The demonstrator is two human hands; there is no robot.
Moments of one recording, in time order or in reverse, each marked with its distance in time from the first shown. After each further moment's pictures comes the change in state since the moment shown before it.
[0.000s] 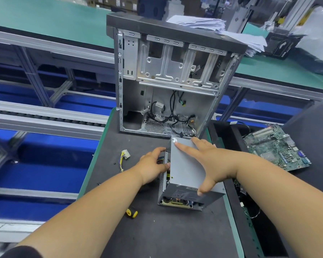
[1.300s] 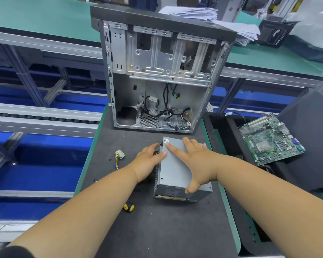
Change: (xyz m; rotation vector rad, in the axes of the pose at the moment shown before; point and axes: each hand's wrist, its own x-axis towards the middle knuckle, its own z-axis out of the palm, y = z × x) left_hand -0.016 0.012 0.004 -0.141 -0.034 -0.033; right_hand 0.020 -0.007 0.040 -0.111 0.008 0.046
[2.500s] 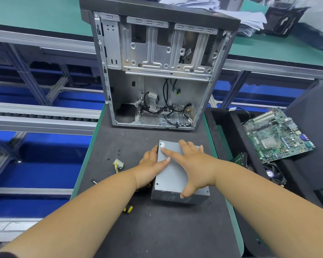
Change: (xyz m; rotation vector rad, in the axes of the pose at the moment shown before) left_hand -0.010 0.005 0.015 0.085 -0.112 -0.092; right_hand 0.009 -0.004 0.018 0.128 0.046 -0.047
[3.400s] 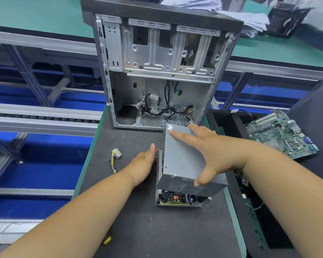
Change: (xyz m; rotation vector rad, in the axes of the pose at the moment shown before) left_hand 0.012 -0.006 -0.020 -0.023 0.134 -0.073; right_hand -0.039 0.014 -0.074 0.105 -0.002 -0.048
